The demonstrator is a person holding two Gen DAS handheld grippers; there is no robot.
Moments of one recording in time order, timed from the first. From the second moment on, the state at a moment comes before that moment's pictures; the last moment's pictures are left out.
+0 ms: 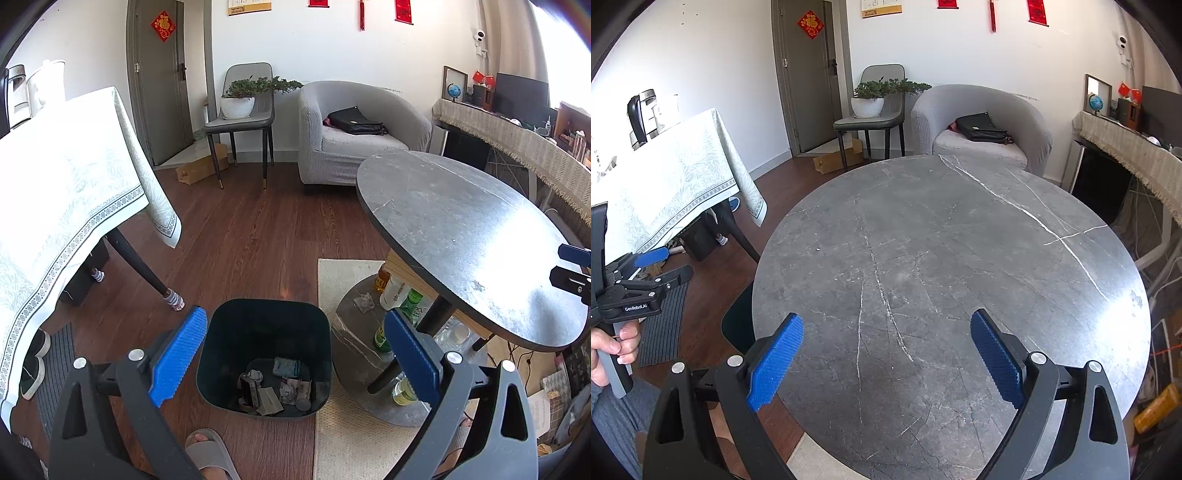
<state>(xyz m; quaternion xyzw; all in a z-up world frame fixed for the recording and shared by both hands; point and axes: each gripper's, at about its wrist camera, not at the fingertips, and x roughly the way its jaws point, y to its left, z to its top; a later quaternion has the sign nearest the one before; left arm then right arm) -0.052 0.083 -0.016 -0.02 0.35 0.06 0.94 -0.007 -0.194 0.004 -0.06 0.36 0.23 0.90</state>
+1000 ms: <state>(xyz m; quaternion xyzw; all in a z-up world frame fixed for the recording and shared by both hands) -0.051 0.076 -0.010 -0.02 0.34 0.06 0.94 -0.006 -0.196 0.003 -0.06 0.36 0.23 0.90</state>
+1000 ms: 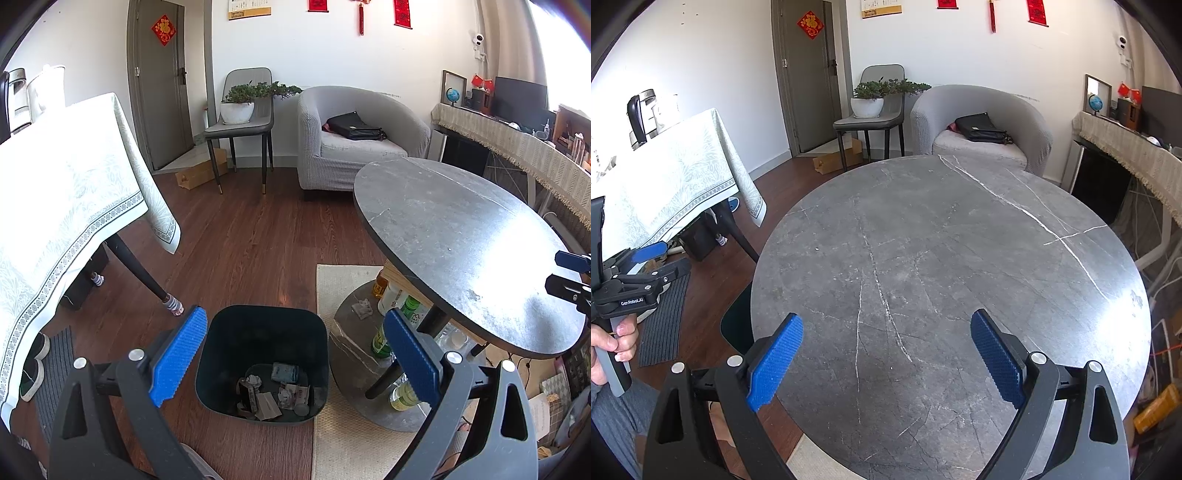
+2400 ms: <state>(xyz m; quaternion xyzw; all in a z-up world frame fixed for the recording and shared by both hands) -0.049 0.077 -0.013 -0.01 0.34 0.06 0.94 -0.006 -0.194 0.003 -0.06 0.35 0.23 0.90</state>
